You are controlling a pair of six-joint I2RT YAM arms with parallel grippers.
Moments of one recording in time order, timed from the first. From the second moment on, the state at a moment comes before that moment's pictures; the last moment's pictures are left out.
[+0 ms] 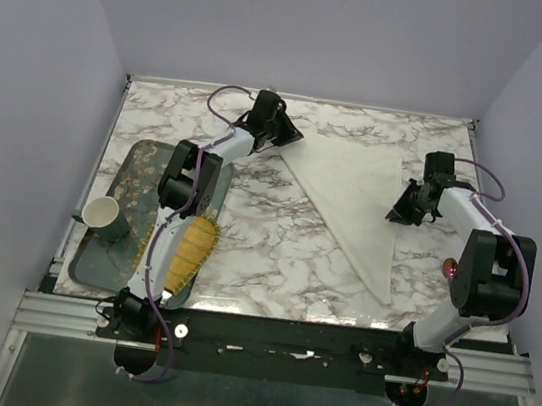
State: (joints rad) left arm -0.36 2.50 1.97 0.00 0.23 -0.98; right arm -0.03 1.67 1.10 -0.57 -0.12 0.49
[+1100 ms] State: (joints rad) left arm -0.44 2.53 2.18 -0.18 0.37 -0.85; right arm -0.07 1.70 1.18 -0.61 -0.16 0.46
